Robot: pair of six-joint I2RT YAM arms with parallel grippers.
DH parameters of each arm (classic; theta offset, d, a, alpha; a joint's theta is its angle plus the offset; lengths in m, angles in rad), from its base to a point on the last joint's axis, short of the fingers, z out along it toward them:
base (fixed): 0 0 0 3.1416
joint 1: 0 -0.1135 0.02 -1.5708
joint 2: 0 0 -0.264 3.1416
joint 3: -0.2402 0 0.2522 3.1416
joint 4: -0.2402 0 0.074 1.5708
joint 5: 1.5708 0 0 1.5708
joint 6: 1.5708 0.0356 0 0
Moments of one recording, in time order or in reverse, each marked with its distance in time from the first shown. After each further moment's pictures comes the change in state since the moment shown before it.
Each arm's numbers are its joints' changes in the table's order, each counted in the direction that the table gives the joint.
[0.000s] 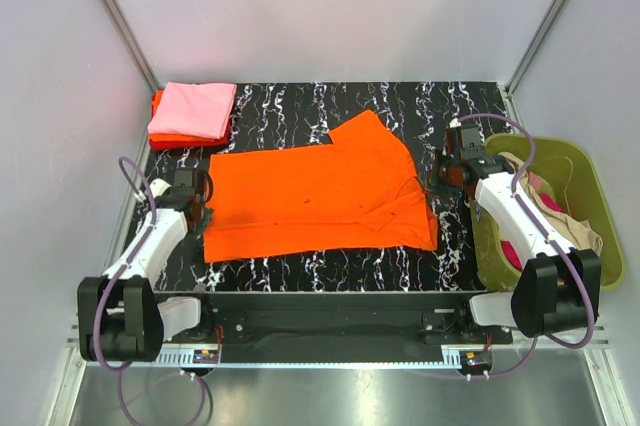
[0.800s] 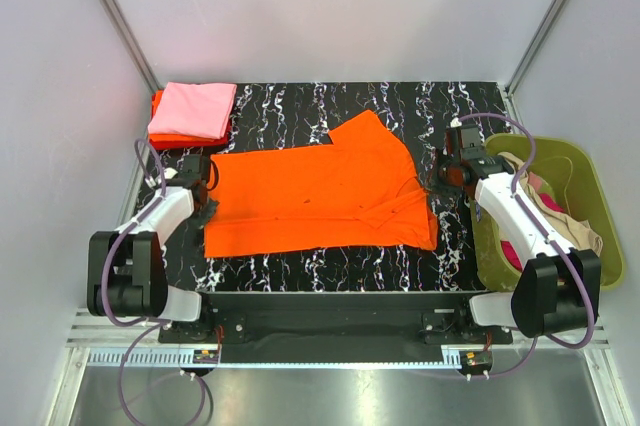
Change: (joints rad) left arm 0.000 -0.253 -0.106 0.066 0.010 0.074; right arm 0.000 0.001 0.002 0.012 0.033 -0.003
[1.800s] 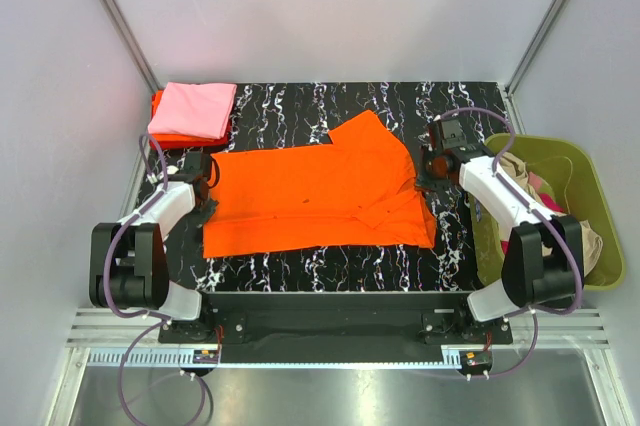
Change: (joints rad) left arm 0.000 -0.048 -0.036 -0.029 -0.027 0.042; right arm -0.058 -0.161 -0.076 0.001 0.037 -0.002
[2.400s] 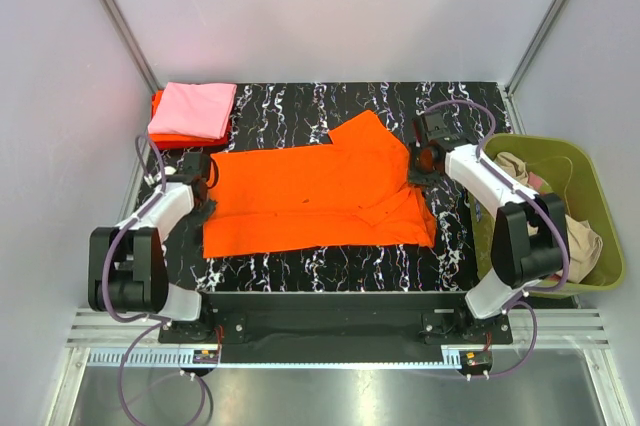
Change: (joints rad) left arm 0.000 0.016 0.000 -0.021 -0.014 -0.029; right arm -0.054 -0.132 -0.105 -0.023 0.060 -0.049
